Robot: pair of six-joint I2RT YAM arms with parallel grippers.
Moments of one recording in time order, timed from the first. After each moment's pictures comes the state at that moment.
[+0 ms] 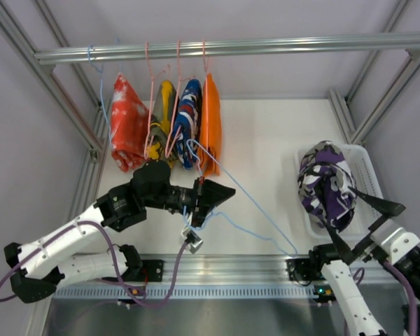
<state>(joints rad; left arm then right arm) -1.03 0.93 1.05 -0.35 0.63 1.63 0.12 0.32 1.43 -1.01 -0.54 -0.46</state>
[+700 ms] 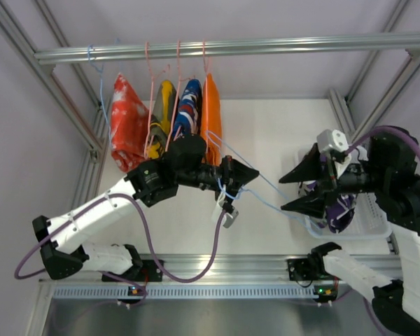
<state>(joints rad) -1.03 1.25 1.38 -0.44 0.59 1.47 0.24 0.90 1.62 -1.18 -1.18 -0.34</state>
